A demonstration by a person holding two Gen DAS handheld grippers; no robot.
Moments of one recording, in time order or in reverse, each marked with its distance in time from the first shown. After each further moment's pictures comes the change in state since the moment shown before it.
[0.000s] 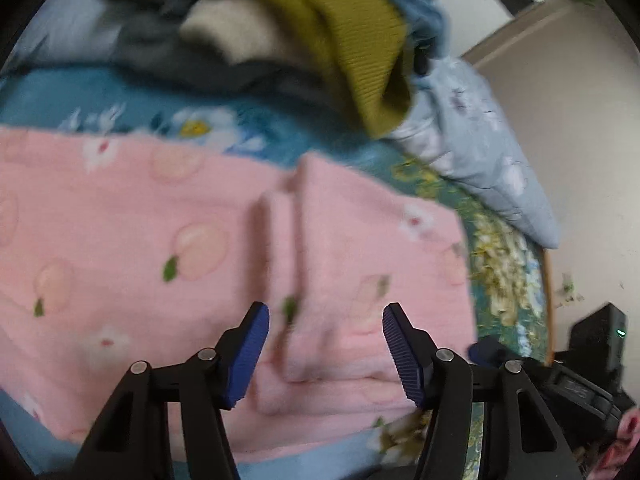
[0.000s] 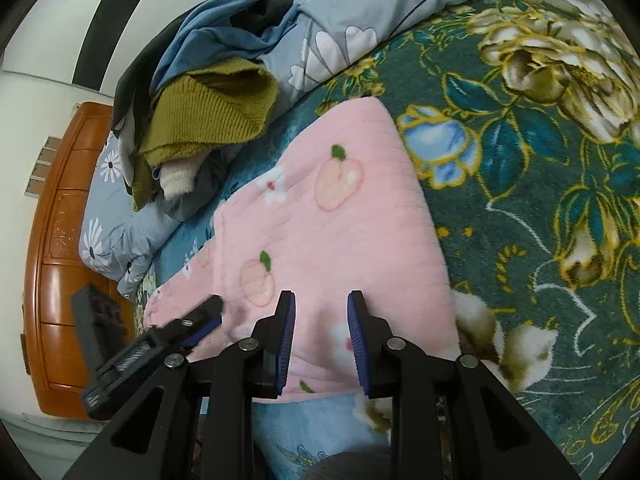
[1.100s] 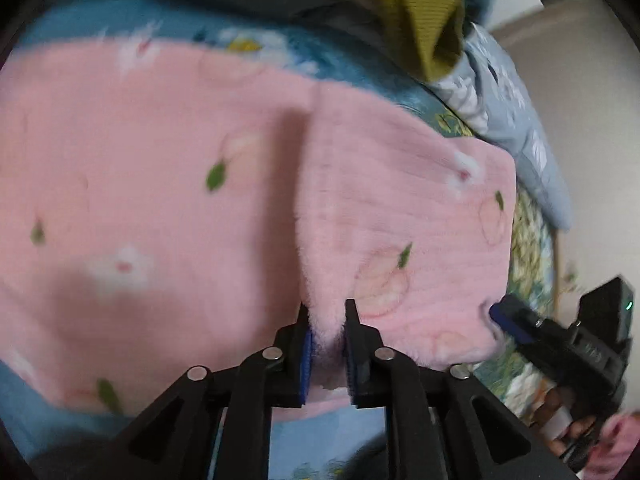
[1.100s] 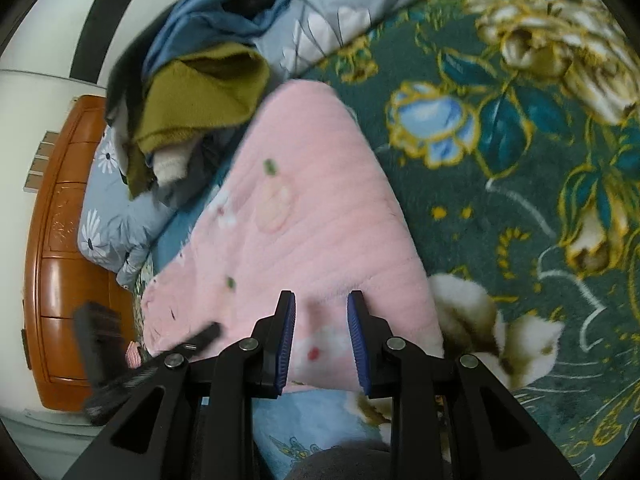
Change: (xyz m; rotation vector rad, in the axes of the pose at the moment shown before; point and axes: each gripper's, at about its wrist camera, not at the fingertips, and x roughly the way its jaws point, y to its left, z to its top) left arm 0.022 0.050 -0.025 -0.137 0.144 0.014; right arm 0.014 -0.006 -0.005 -0.004 0.061 -0.009
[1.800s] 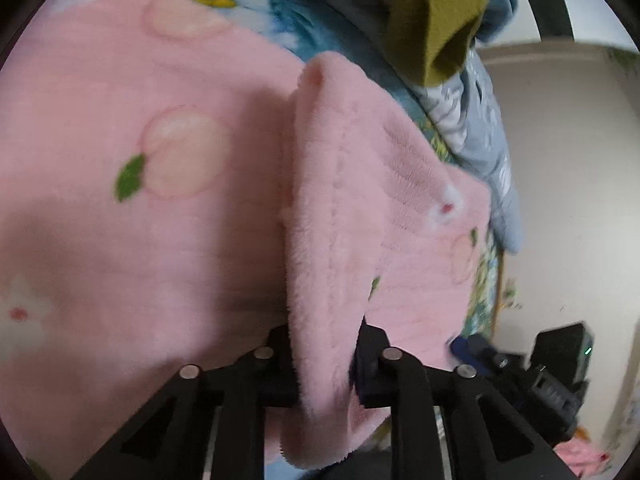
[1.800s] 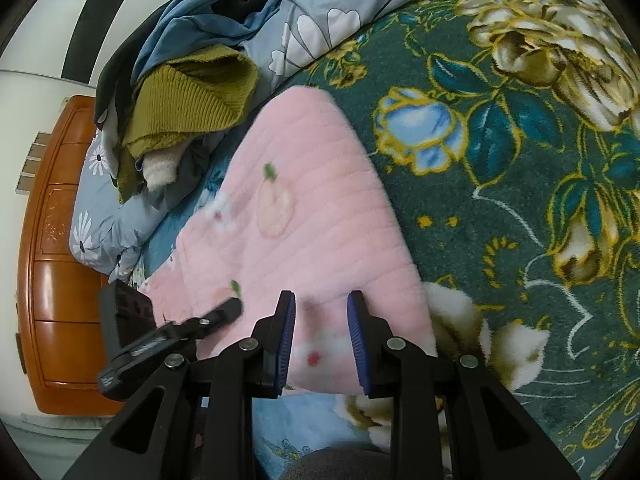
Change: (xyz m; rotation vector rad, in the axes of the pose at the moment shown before) left arm 0.026 0.015 0.024 -0.089 0.043 -0.241; right arm -0.007 -0.002 0.008 0.013 -0.005 -0.033
